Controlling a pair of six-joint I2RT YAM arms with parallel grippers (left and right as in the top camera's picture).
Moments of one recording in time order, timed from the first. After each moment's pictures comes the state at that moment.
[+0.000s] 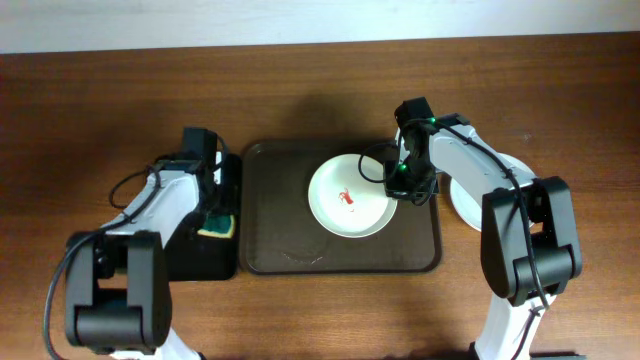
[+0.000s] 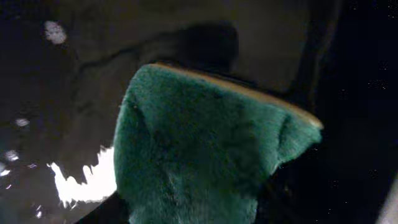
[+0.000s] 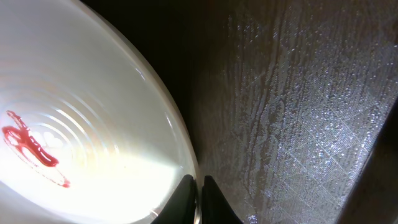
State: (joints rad) left arm -0.07 1.82 1.07 -0.63 -0.05 -0.15; right arm 0.23 2.02 1.39 -0.93 -0.19 0.26
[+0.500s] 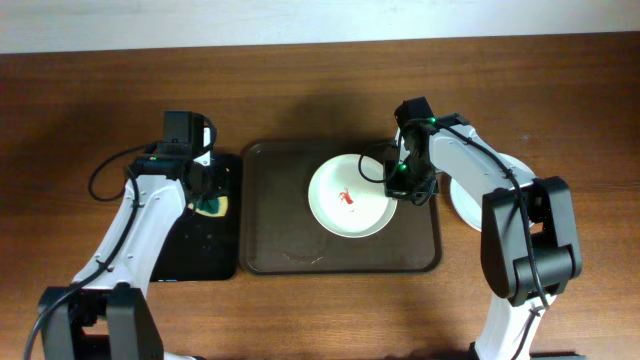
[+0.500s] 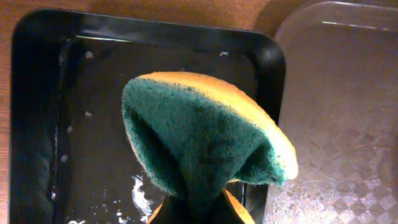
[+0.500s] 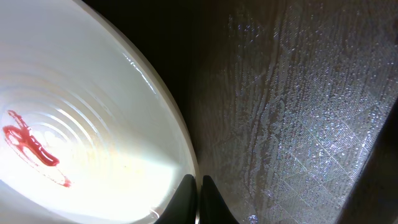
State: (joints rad) left arm -0.07 1.63 1.14 -0.72 -0.06 -0.15; right arm 0.23 2.02 1.39 -0.93 -0.19 0.27
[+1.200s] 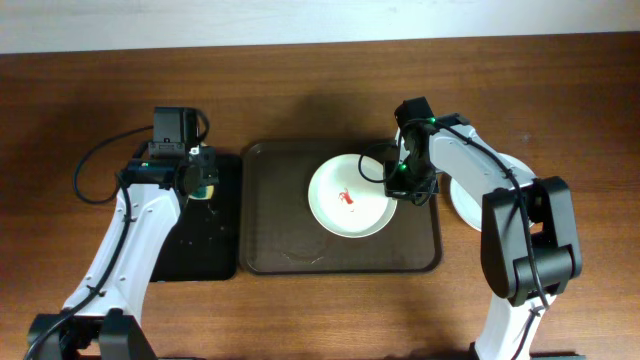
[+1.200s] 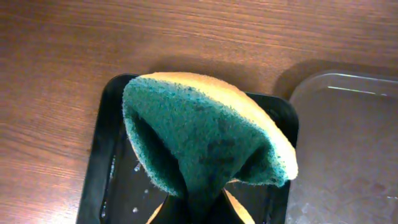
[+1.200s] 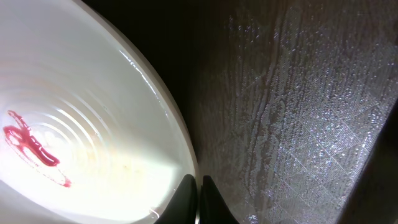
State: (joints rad) left arm -0.07 1.55 1.14 -0.63 -0.20 -0.15; right arm 0.23 2.02 1.39 -0.93 -0.19 0.27
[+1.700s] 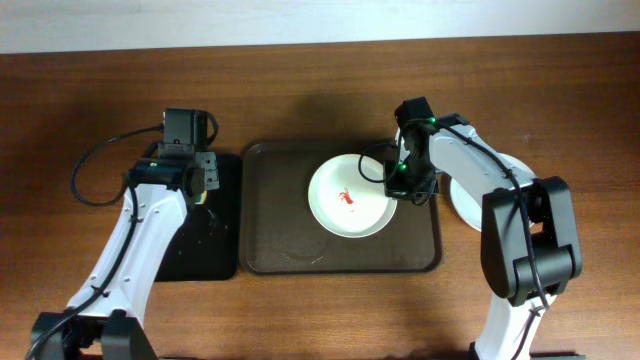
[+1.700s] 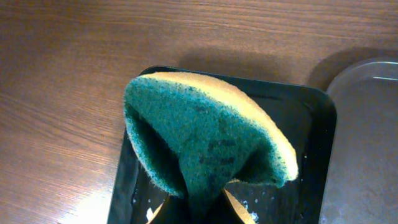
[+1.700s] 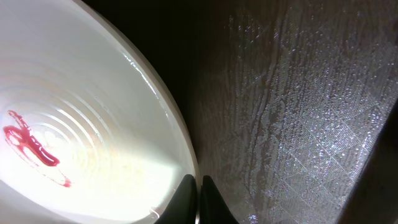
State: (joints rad) left arm -0.11 1.55 1.14 -0.67 -0.34 -0.15; right arm 0.23 2.02 1.39 -0.93 -0.19 0.27
